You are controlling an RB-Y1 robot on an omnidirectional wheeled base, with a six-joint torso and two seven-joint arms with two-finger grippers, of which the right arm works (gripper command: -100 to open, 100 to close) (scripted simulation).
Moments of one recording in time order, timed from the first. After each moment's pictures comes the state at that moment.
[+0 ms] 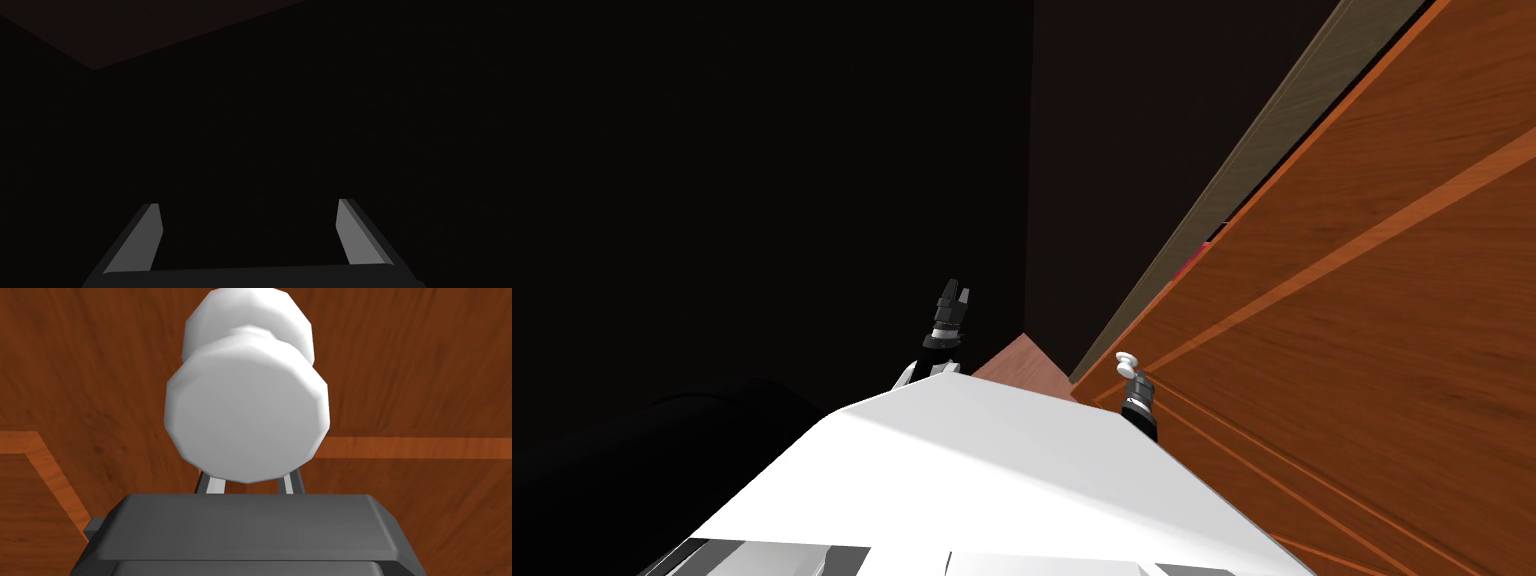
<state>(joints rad) 0.05 -0.20 -0.39 -0.75 -0.24 -0.81 0.01</state>
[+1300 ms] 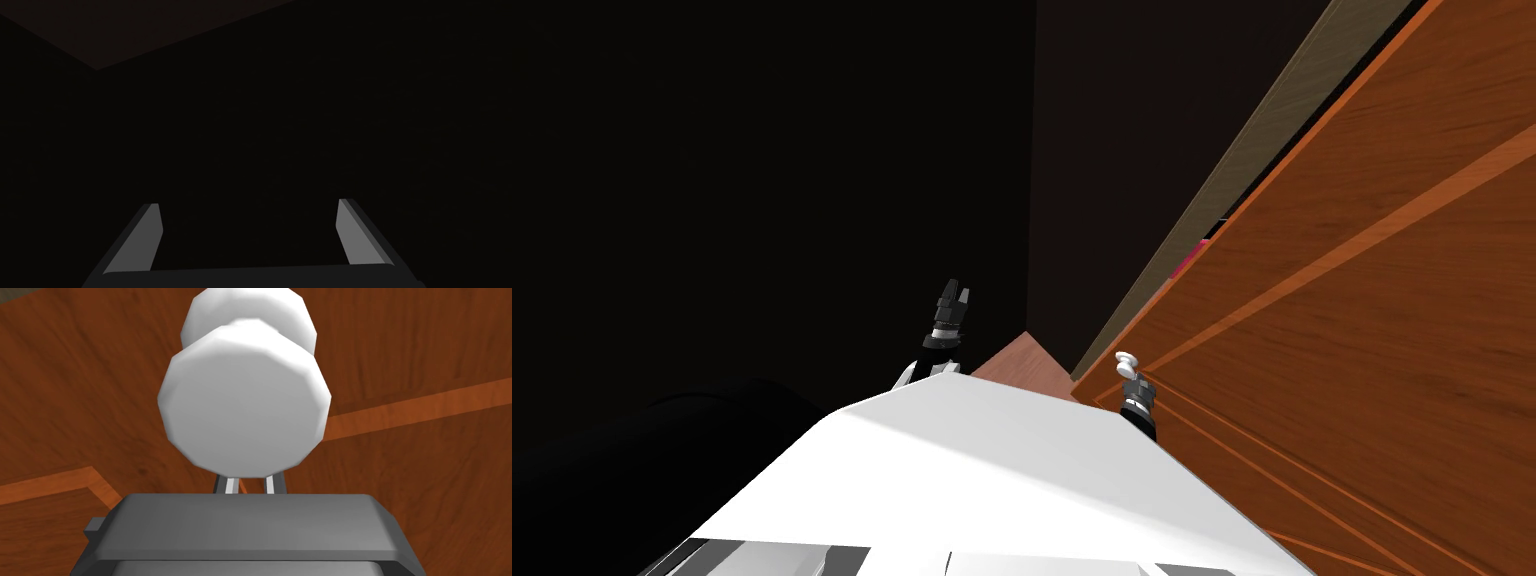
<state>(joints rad) 0.07 -0.21 -0.33 -0.75 -0.32 -0.80 -0.24</state>
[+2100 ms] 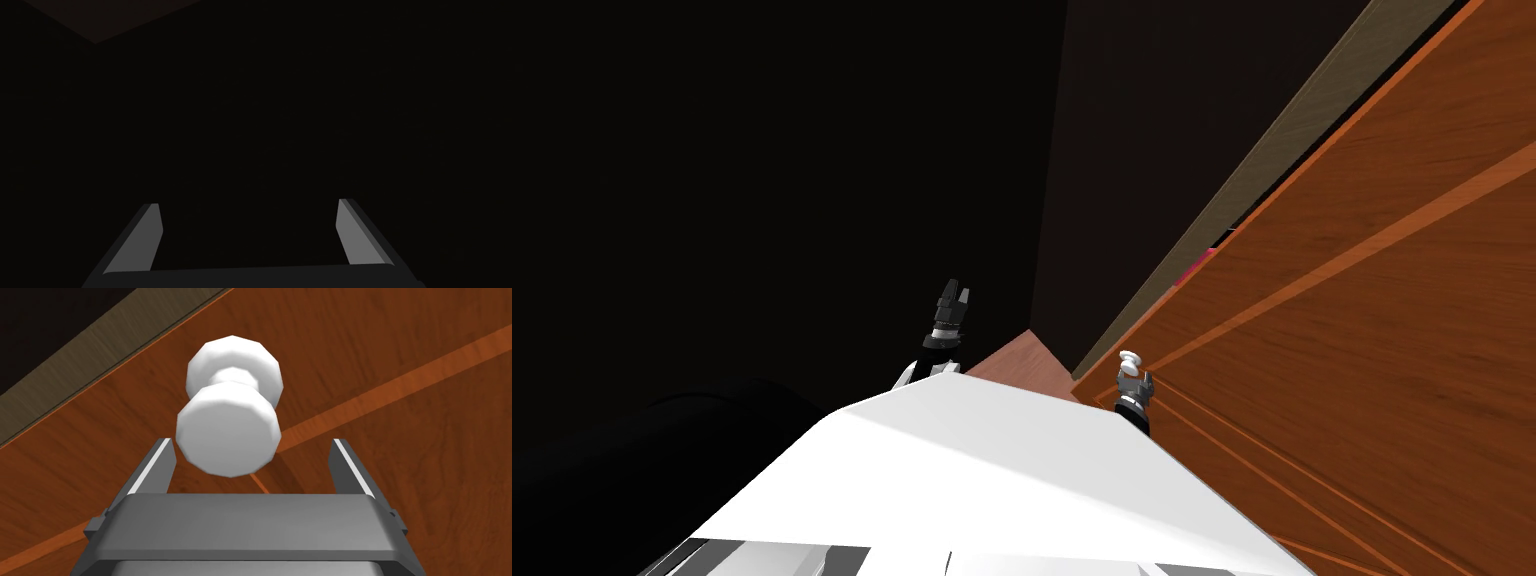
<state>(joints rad) 0.06 -0.19 -0.28 -0.77 -0.42 -0.80 -0.44</state>
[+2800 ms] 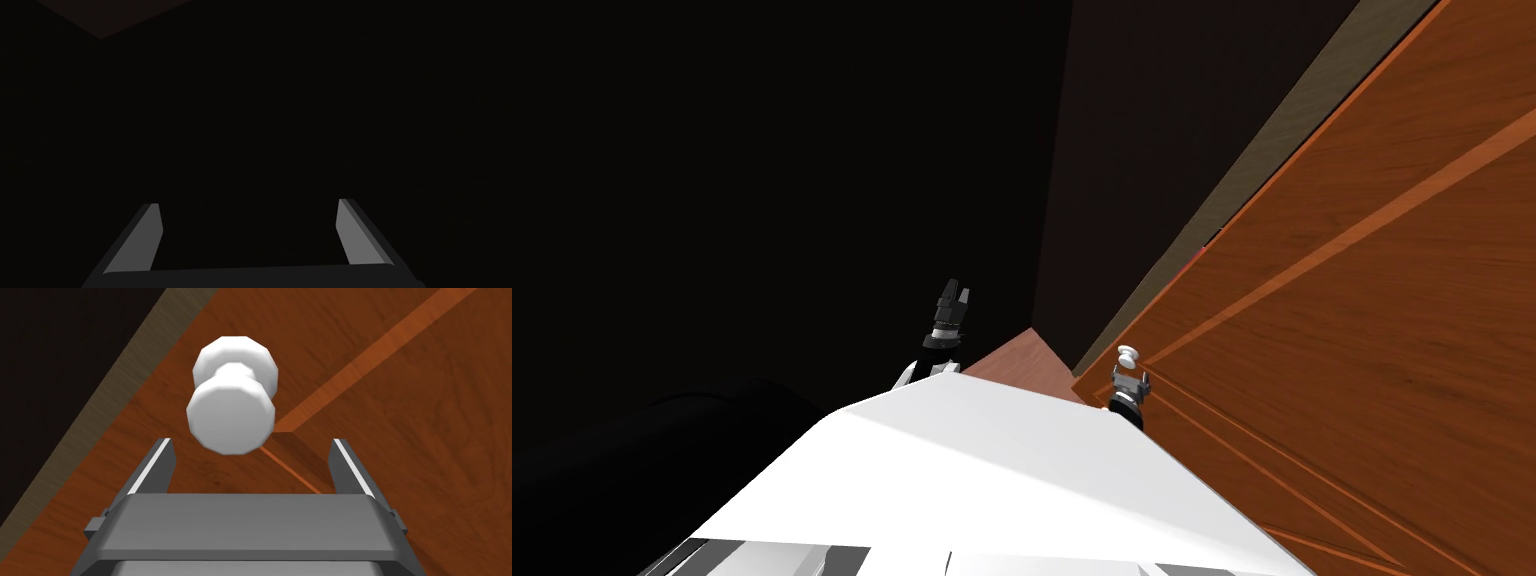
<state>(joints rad) 0.05 -0.17 -0.25 -0.77 -0.49 -0.82 -0.62</state>
